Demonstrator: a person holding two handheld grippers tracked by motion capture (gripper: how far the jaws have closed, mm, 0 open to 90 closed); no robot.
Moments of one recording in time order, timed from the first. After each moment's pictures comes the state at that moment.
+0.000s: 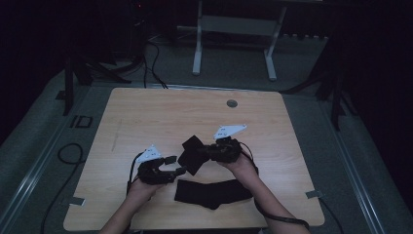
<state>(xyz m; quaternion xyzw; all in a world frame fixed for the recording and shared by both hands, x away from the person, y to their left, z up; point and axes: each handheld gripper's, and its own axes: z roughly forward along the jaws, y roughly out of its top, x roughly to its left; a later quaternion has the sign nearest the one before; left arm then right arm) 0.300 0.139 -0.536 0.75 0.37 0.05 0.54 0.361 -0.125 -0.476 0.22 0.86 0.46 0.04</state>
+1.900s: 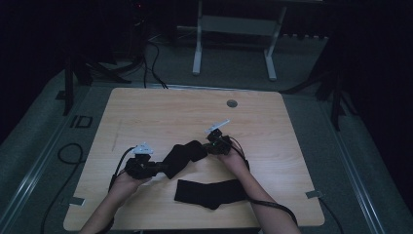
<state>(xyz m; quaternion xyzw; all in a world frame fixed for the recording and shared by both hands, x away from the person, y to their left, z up) 0.314 0.182 -0.541 0.82 0.40 0.03 0.42 0.428 -0.105 -0.546 0.32 0.89 0.32 0.06</state>
